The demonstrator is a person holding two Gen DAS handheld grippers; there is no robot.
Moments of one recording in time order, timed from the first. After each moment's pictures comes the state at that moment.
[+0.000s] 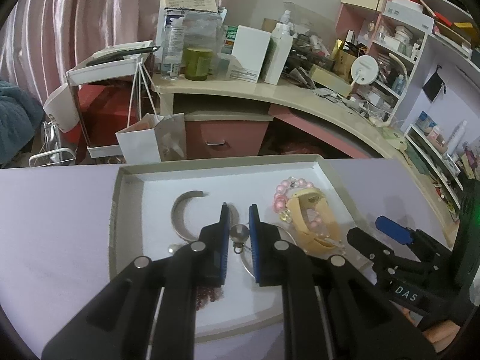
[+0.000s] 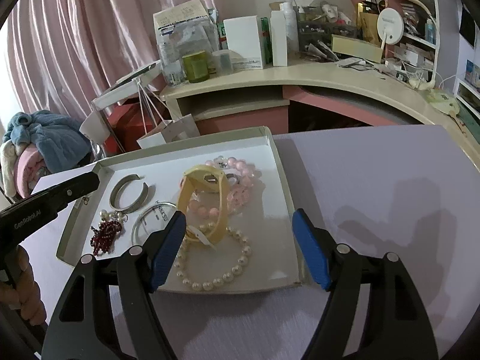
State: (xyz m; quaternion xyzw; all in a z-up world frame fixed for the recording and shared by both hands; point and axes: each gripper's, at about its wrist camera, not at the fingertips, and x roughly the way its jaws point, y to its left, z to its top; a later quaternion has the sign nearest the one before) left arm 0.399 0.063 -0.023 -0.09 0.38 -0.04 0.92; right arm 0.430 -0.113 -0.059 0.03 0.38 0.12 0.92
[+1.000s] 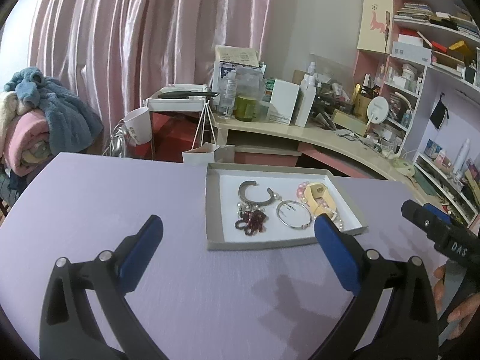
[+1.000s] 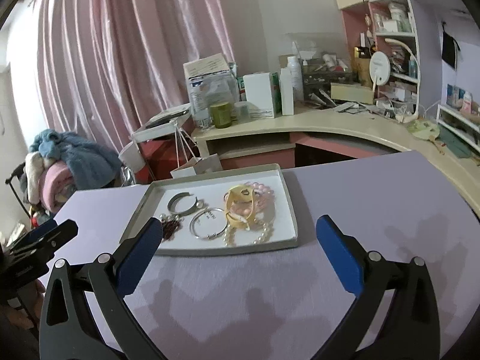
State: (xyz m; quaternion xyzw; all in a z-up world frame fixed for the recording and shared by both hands) left arm 0.222 0.089 0.028 -0.10 0.28 0.06 0.95; right arm 0.312 -0.125 0.011 0.04 0.27 0.16 0.95
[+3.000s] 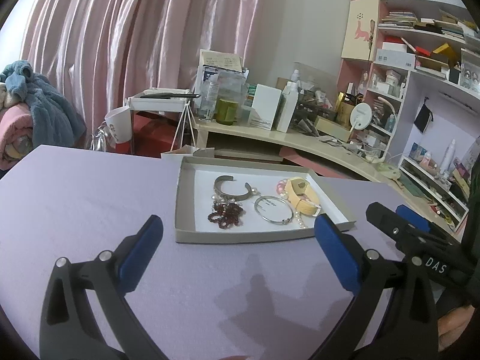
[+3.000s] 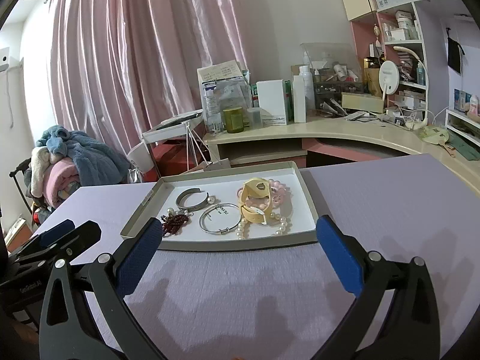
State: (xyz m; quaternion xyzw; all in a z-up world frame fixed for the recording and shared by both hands) left arm 0.221 0.076 -0.014 -0.11 0.24 0.02 0.96; right arm 0.304 -0.108 -0.027 0.04 0.23 0.17 0.96
